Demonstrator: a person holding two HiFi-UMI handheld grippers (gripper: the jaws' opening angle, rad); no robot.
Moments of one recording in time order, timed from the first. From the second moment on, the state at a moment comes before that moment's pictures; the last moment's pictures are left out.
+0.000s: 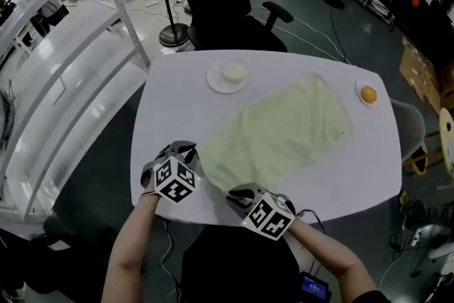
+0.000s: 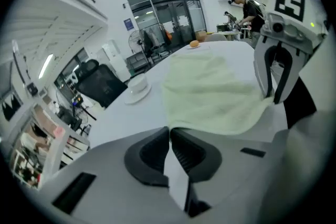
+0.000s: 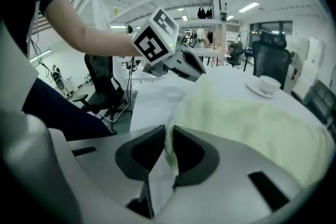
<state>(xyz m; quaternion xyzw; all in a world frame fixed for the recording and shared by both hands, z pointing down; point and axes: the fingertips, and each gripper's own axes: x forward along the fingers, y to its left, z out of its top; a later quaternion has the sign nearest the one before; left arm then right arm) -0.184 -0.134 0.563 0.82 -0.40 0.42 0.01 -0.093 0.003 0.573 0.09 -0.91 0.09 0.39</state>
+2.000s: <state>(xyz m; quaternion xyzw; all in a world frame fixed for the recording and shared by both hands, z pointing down) -0.030 -0.108 0.576 0.84 -0.44 0.25 0.20 0.034 -0.097 0.354 0.24 -0.93 0.04 0.28</state>
